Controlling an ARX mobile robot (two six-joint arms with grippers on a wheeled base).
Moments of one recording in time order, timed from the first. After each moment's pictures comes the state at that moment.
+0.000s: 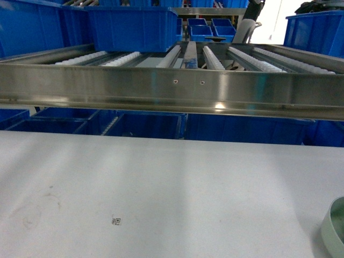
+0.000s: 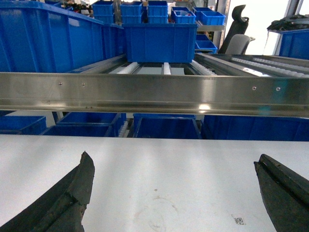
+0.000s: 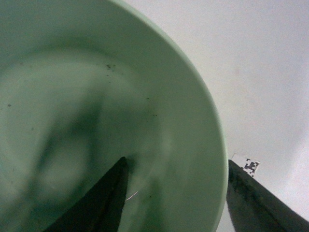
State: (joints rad) left arm 0.00 0.01 0.01 0.00 0.00 0.00; right arm -0.25 1.89 0.72 0.06 -0.21 -0.57
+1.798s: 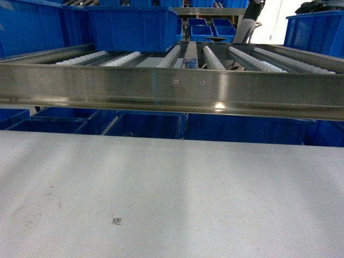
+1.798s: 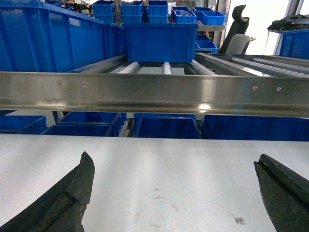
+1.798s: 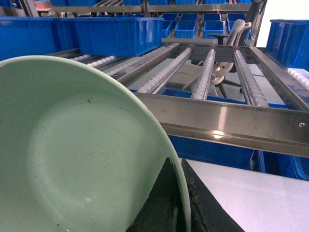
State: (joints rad) left arm 0.00 0.01 0.01 0.00 0.00 0.00; right arm -0.27 0.78 0.38 0.30 -0.49 0.01
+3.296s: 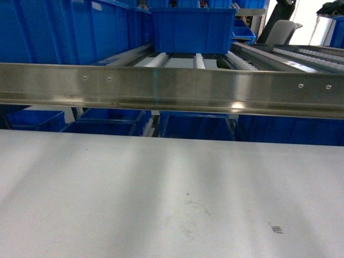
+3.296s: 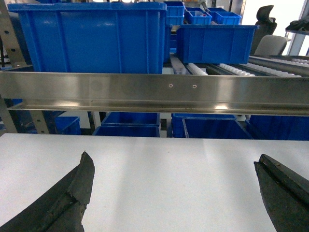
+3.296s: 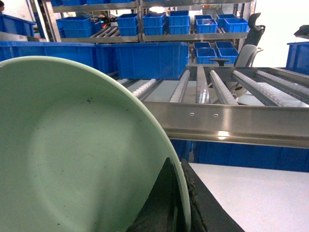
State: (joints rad) left arm 0.00 0.01 0.01 0.00 0.00 0.00; right arm -0.05 0.25 0.18 0.11 -0.18 0.08
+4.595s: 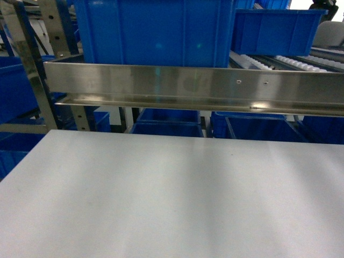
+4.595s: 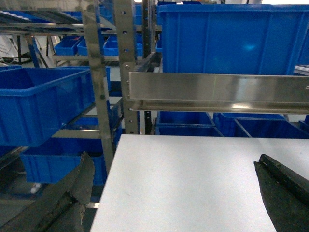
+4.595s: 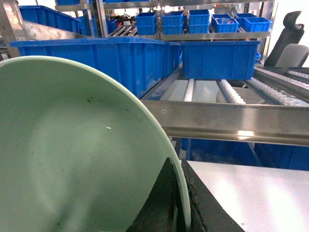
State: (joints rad) left arm 0.00 0.01 0.01 0.00 0.00 0.00; right arm -0.05 0.25 0.18 0.11 -0.18 0.08
